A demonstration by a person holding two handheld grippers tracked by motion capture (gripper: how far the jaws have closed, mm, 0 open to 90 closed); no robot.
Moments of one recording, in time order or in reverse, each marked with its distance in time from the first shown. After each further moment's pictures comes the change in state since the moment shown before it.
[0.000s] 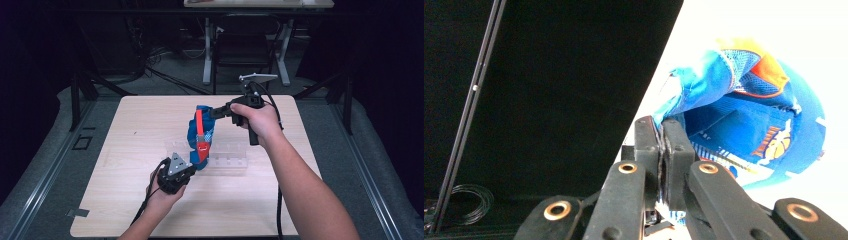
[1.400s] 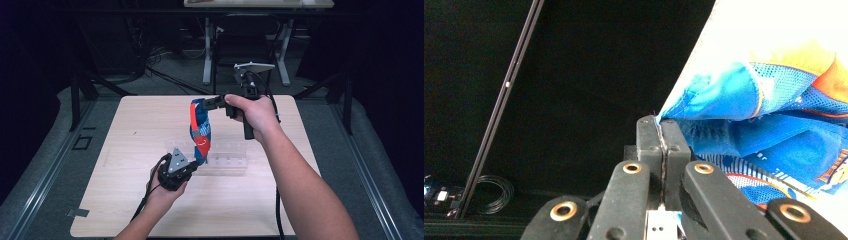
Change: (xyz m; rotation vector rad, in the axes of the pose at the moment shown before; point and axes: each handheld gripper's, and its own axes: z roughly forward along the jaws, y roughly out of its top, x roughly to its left) left arm -0.004 0.019 -0.009 -0.035 -0.001 0.044; right arm 0.037 0.006 -0.002 -0.018 0.084 -0.040
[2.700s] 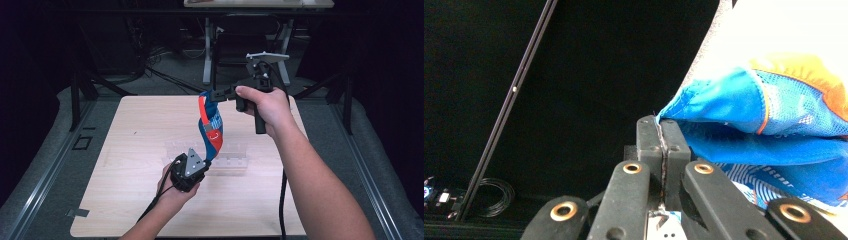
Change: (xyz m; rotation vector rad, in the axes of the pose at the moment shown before) left arm -0.027 0.027 0.002 -0.008 0.027 0.096; right arm 0.020 0.004 -0.032 -0.035 -0.005 -0.027
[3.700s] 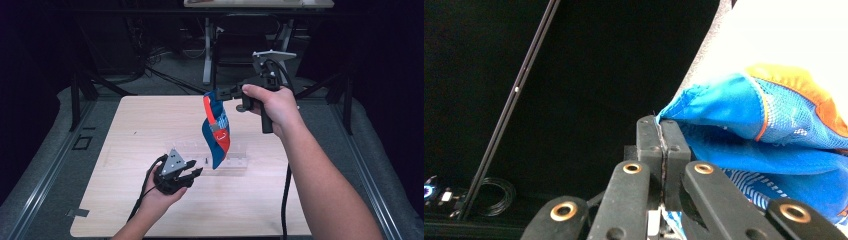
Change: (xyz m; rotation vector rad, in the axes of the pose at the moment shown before) left arm 0.018 -0.014 -0.025 -0.047 -0.093 -0.113; right arm 0.001 0.000 -0.014 -0.002 0.002 -0.003
